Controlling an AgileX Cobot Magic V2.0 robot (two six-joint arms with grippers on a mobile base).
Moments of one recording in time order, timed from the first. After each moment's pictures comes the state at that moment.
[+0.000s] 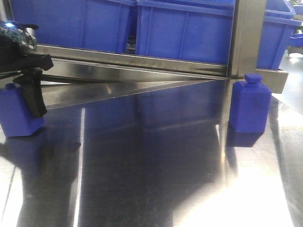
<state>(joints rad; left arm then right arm) -0.19 1.81 -1.34 -0.20 1.07 0.00 -0.01 -0.01 0.03 -0.04 0.07 0.10</state>
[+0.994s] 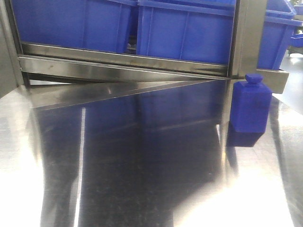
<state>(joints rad) -0.19 0.56 -0.69 -0.18 0.49 0.04 0.00 0.06 -0.19 -0.03 0.18 0.12</state>
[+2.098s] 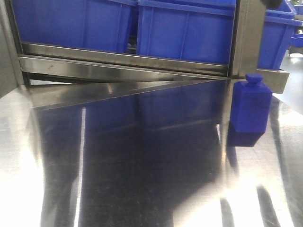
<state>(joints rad) -0.19 0.37 -0.58 -0.17 0.42 0.04 0.30 1.38 -1.35 0.00 1.10 0.17</state>
